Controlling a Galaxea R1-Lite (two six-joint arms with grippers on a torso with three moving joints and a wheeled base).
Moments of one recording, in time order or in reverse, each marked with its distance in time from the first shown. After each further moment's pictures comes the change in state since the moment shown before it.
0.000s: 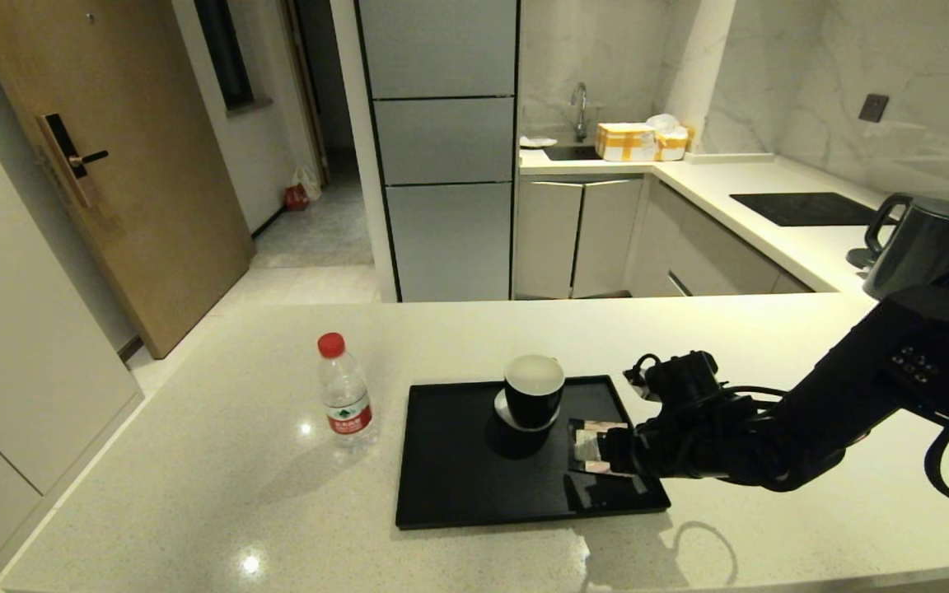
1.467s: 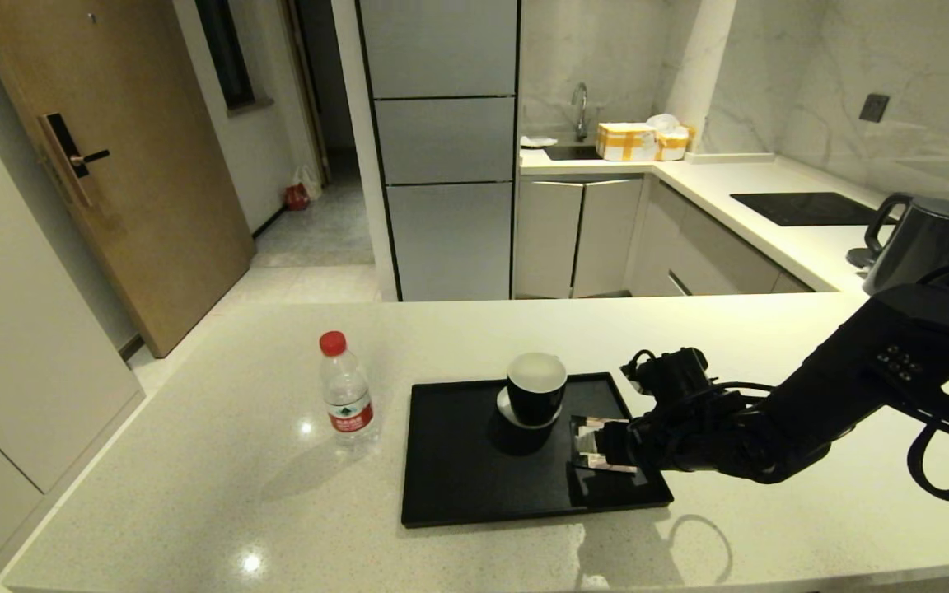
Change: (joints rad) left arm 0.001 0.000 0.000 -0.001 0.000 -0.001; right arm -0.001 0.026 -0.039 0.033 -0.104 -0.002
